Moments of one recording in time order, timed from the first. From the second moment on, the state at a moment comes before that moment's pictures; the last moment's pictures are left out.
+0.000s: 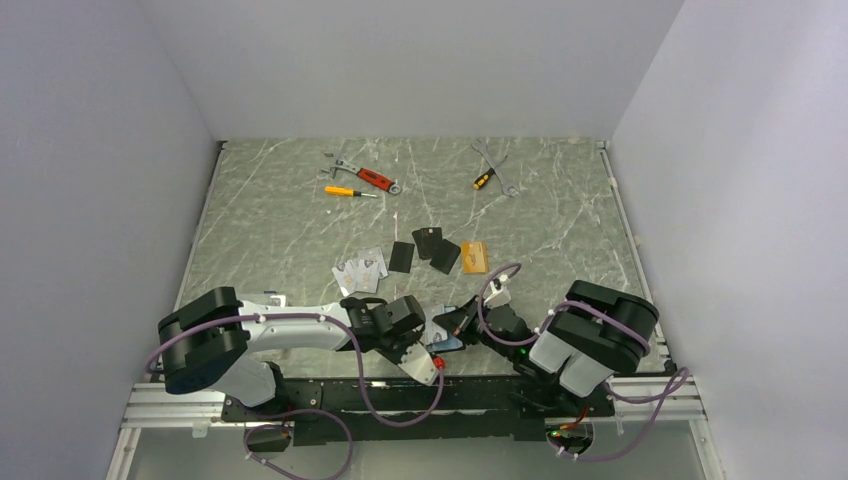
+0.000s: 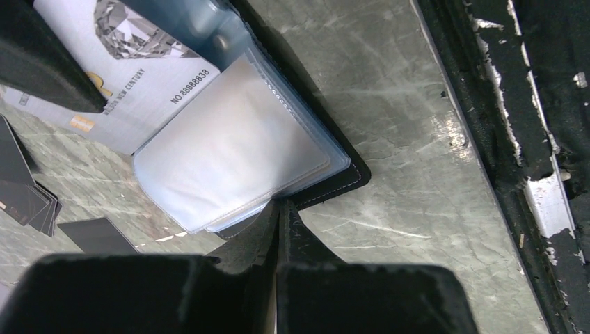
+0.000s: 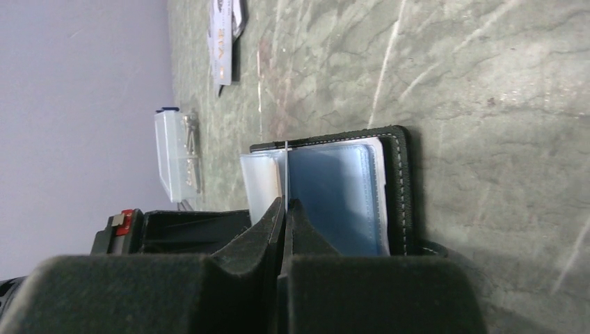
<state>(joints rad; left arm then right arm) -1.18 1.45 0.72 -0.40 0.01 1.01 0.96 1.58 0.04 1.18 0.14 1.30</state>
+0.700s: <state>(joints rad) -1.20 1.46 0.72 -0.42 -0.03 0.98 0.96 1.73 0.02 1.36 0.13 1.35</state>
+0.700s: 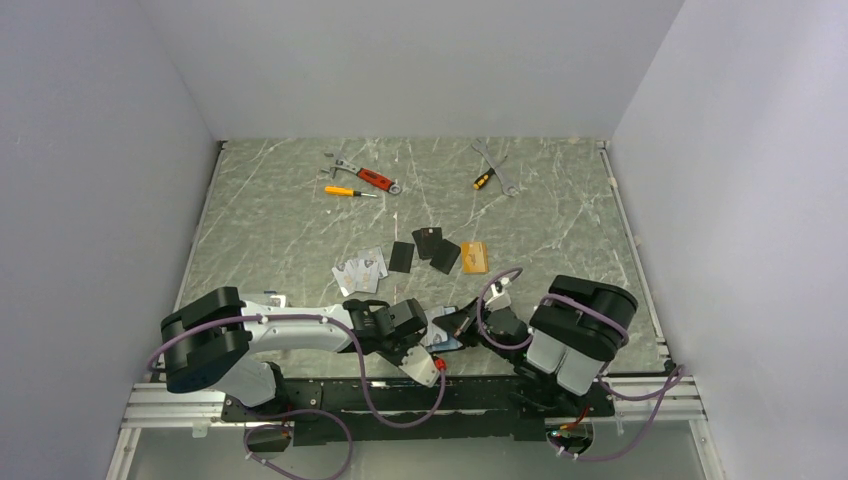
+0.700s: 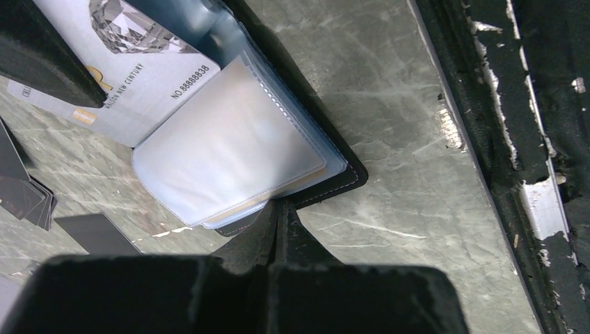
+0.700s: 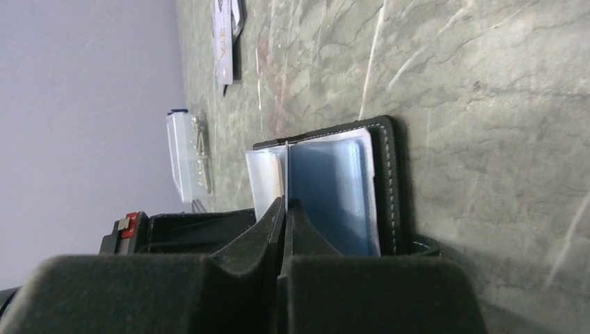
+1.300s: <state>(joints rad) -1.20 1.46 0.73 -0.42 -0.02 0.97 0.94 1.64 0.05 1.20 0.02 1.32</state>
